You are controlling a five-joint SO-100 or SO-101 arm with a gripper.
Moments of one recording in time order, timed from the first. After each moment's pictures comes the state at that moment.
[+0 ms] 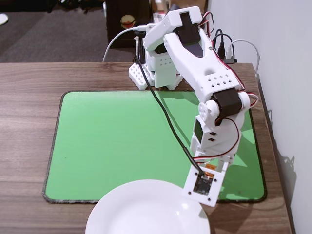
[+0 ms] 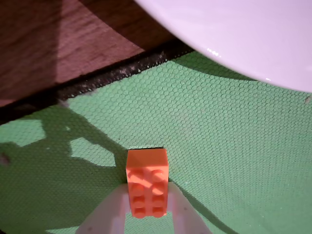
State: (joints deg) arm -20.7 55.4 60.4 85.6 -50.1
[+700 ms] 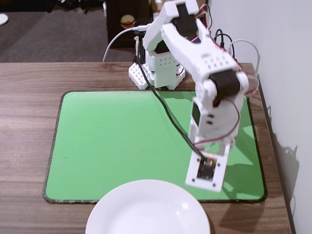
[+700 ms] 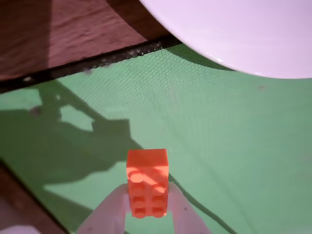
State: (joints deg) arm -20.0 63.7 60.5 91.5 -57.0
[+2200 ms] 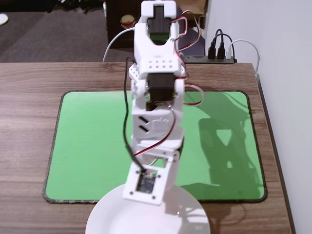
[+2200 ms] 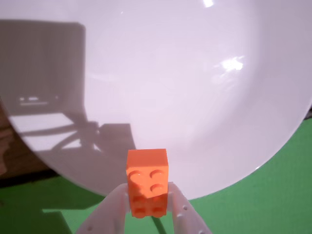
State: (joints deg) arm -1.2 61.2 56.4 79.1 -75.3
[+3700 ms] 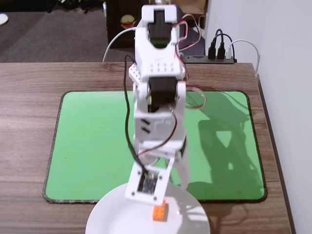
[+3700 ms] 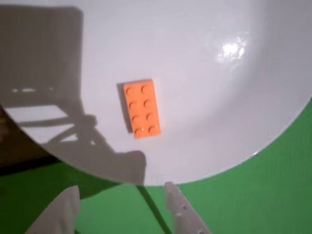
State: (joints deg) arm -2.1 61.3 54.6 84.3 -73.1
